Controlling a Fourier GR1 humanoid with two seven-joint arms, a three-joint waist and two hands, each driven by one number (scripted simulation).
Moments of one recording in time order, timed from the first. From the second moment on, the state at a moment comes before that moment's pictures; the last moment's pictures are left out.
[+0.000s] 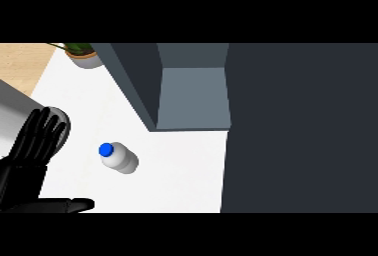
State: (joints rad) left arm 0.15 0.11 0.13 -1.99 0.19 -0.11 0.19; right arm 0.71 -0.13 0.32 -2.50 -0.07 0.22 -0.07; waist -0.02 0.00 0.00
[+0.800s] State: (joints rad) left arm -0.02 0.10 0.20 -1.31 0.16 -0.21 -0.13; right arm 0.83 -0.17 0.43 -2.50 -0.04 0.20 -0.20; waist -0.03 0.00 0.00
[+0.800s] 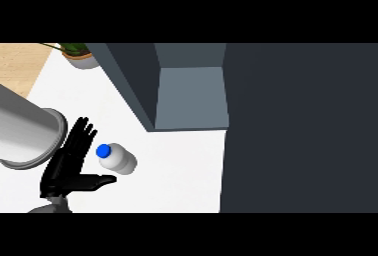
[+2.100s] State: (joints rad) left arm -0.31 0.13 0.20 -0.48 -0.03 -0.22 -0.85; right arm 0.99 -0.30 0.49 -2.50 -0.01 0.16 -0.39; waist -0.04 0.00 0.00
